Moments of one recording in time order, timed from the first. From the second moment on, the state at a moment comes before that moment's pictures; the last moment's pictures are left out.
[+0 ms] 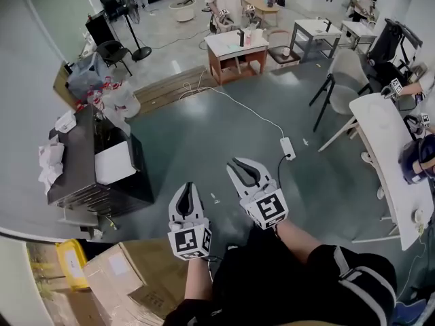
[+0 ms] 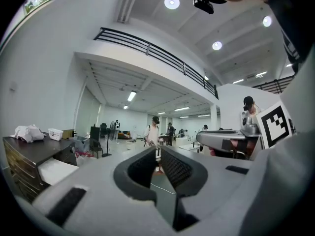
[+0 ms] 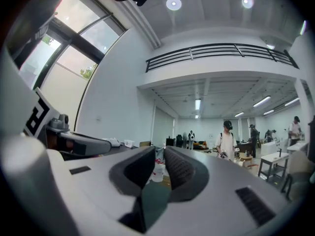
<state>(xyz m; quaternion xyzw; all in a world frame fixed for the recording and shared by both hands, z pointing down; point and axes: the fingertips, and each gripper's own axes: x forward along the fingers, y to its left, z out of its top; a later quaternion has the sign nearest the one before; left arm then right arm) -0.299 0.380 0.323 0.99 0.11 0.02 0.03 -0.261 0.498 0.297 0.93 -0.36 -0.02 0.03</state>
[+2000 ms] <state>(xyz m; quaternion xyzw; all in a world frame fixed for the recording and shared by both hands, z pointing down) 0.082 0.293 0.359 0.99 0.08 0.05 0.04 0.120 0.410 0.344 0.91 -0.42 0.01 0.02</state>
